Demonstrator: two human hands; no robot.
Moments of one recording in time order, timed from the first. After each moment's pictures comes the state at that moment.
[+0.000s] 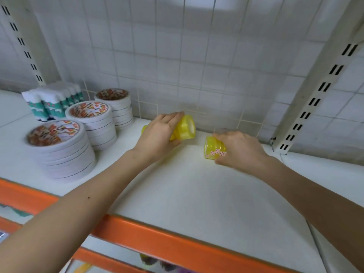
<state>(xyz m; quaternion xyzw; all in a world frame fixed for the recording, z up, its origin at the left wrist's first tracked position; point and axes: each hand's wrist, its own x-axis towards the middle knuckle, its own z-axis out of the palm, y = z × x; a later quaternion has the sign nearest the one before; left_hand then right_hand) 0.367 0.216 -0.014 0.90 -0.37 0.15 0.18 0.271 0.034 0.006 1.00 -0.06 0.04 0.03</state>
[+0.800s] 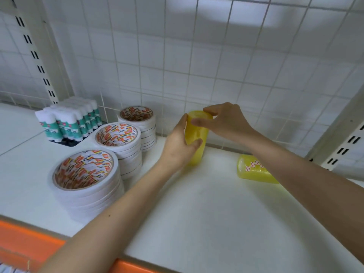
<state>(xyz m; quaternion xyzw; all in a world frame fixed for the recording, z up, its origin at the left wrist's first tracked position) 0.427 0.233 -0.011 0.81 -0.26 0.02 0.53 0.391 0.115 0.059 0.94 -0.08 0.16 -0.28</state>
